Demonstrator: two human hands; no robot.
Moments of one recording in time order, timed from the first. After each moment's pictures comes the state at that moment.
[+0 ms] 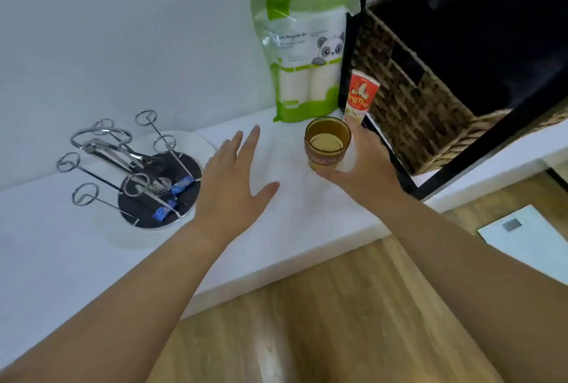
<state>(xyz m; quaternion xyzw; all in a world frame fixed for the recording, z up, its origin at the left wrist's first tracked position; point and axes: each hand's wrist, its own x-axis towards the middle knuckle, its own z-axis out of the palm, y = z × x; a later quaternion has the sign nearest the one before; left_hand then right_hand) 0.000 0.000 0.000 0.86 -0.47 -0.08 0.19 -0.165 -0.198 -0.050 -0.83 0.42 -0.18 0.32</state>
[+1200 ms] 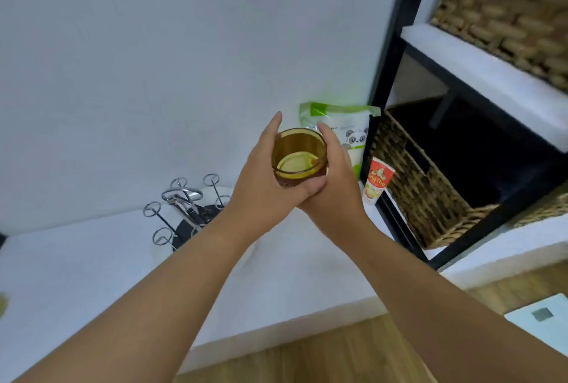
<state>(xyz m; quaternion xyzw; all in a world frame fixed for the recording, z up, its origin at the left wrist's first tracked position) 0.004 -0.011 0.165 0.77 -0.40 -0.14 0.48 -0.084 -0.119 0.116 -0.77 0.25 -0.34 0.47</state>
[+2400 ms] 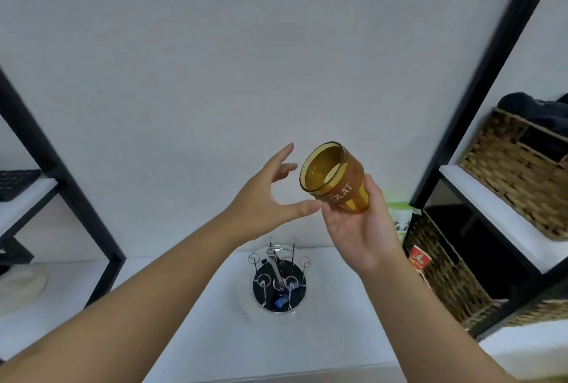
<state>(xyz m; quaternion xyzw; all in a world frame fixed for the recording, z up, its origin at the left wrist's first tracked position) 0.091 0.176 0.390 0.75 -0.42 -0.15 0.49 -0.036 0.026 0.356 -0.29 0.18 -0.25 0.91</state>
